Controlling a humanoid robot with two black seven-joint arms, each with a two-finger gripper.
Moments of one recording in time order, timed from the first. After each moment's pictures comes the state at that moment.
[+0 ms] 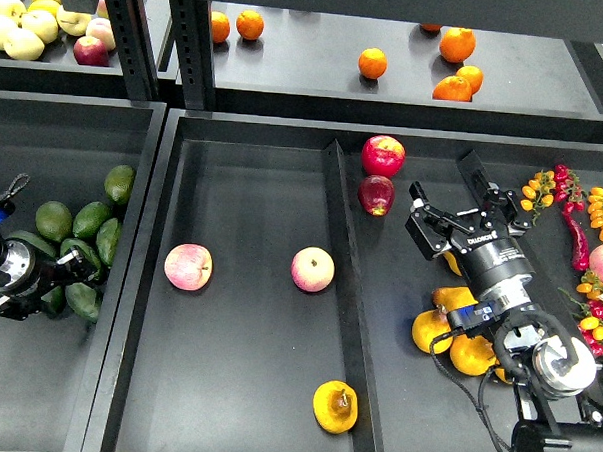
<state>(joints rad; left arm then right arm) -0.80 0.49 -0.22 -0.62 0.59 -0.49 0.49 0.11 0.02 1.50 1.30 0.26 0.15 -0.33</state>
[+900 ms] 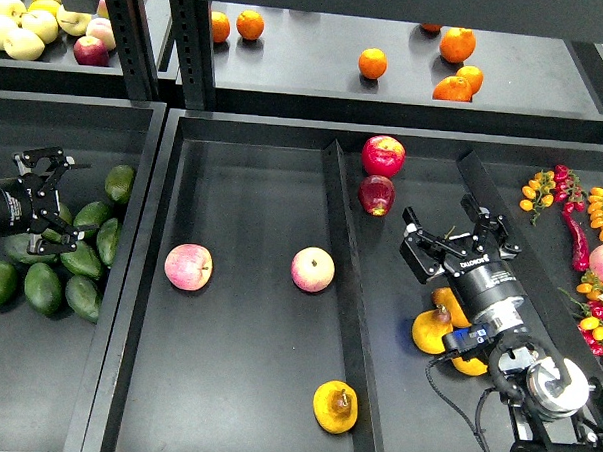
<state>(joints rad) -0.57 0.52 -0.90 -0.66 0.01 -0.49 0.49 0.06 0.01 1.48 1.27 0.26 0.17 -0.34</state>
